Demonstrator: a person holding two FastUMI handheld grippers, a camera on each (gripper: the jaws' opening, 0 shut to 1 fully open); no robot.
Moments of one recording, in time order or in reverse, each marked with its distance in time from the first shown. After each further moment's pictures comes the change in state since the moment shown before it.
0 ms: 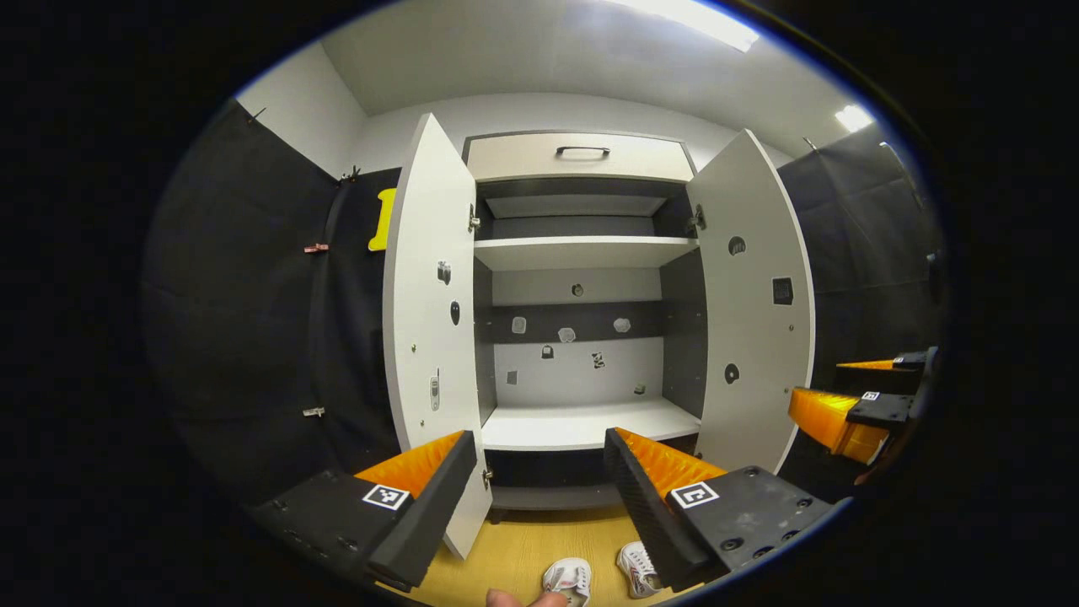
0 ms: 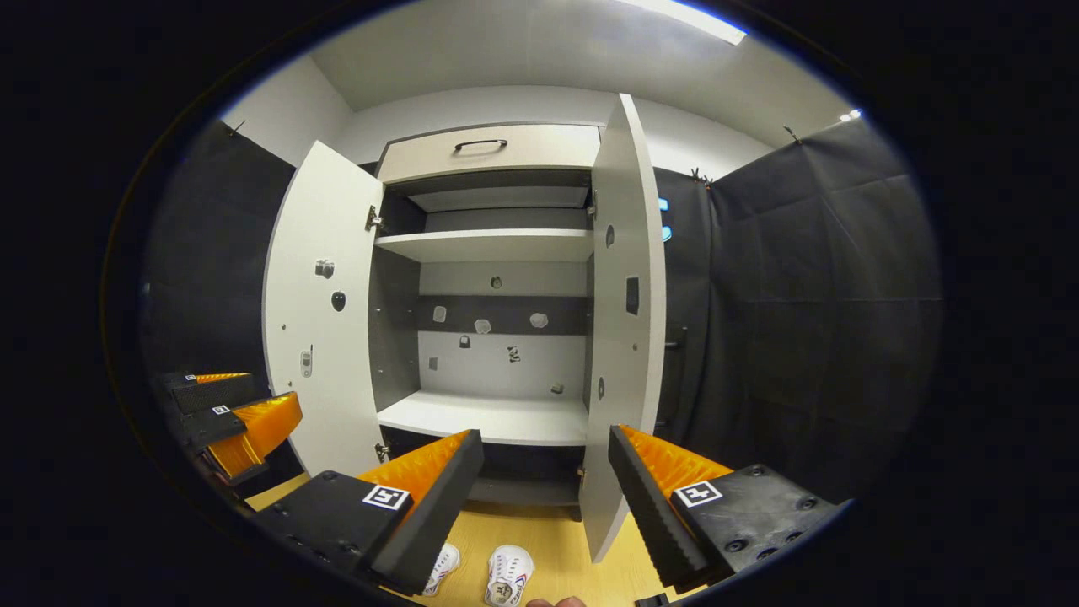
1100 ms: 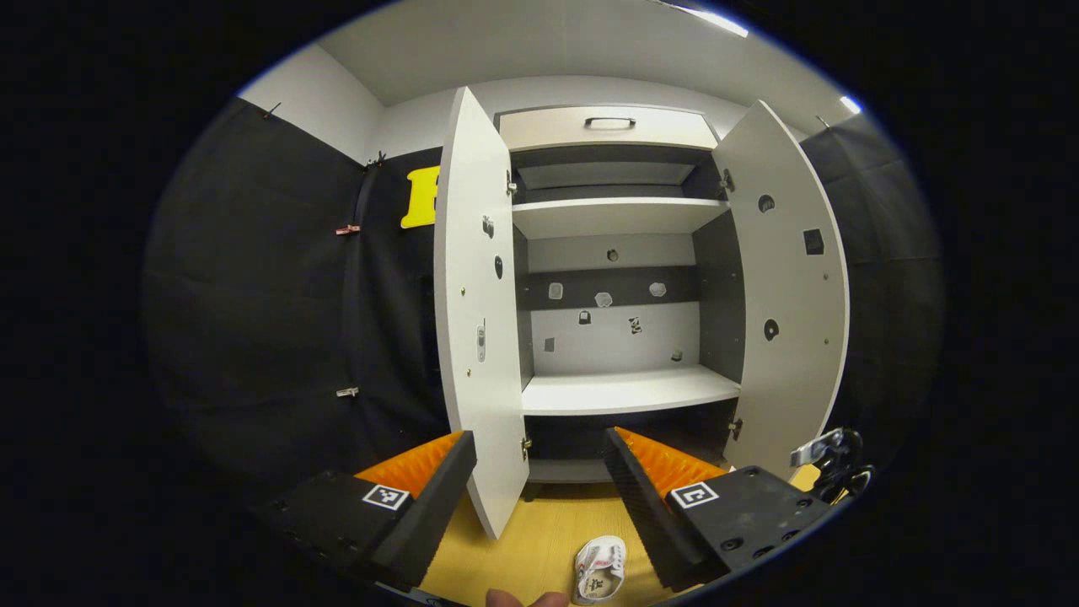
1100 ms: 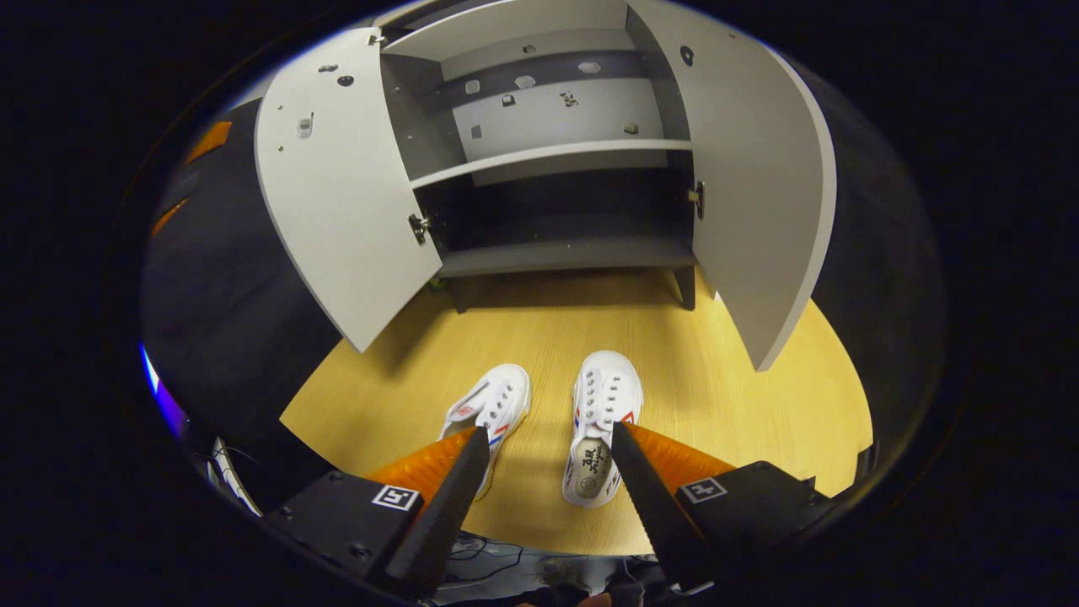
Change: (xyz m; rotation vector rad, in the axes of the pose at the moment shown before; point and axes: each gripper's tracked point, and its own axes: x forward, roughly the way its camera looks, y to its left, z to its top) left arm -0.014 0.042 -0.062 0.024 0.085 0.117; right arm -0.019 0.072 -0.375 0.141 0.742 0.169
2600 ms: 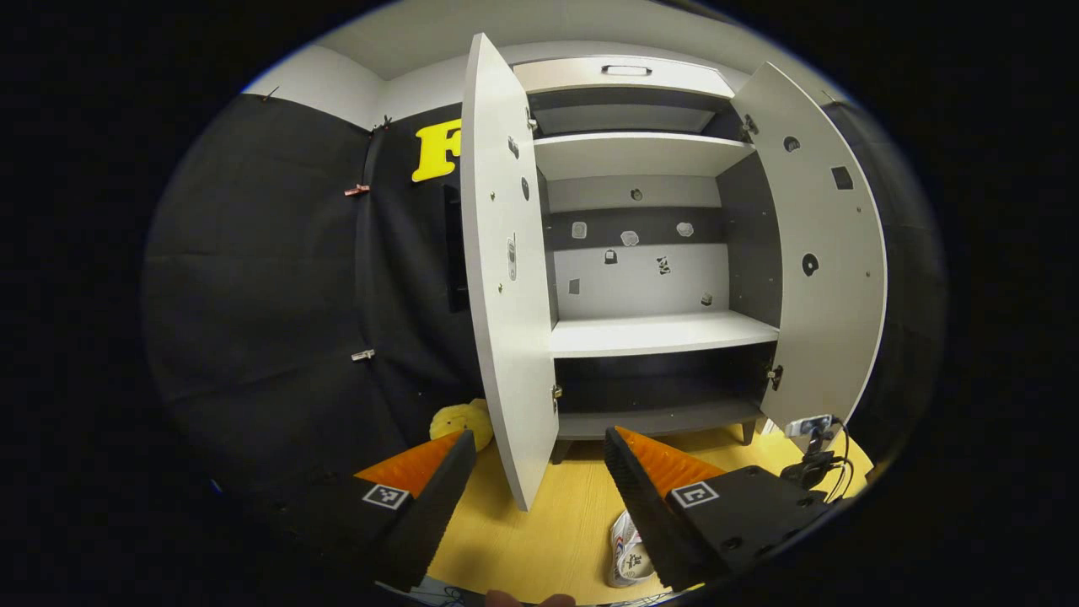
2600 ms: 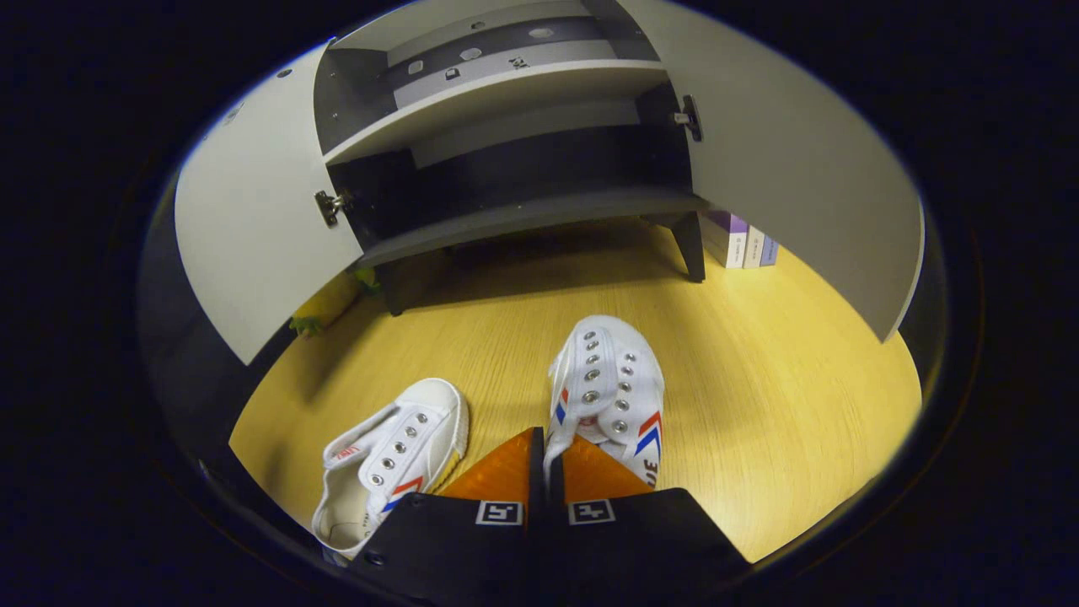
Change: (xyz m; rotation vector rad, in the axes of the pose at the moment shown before) left arm 0.021 0.035 -0.077 0.022 0.145 0.045; right arm 0.116 -0.034 0.007 0.093 -0.105 -0.029
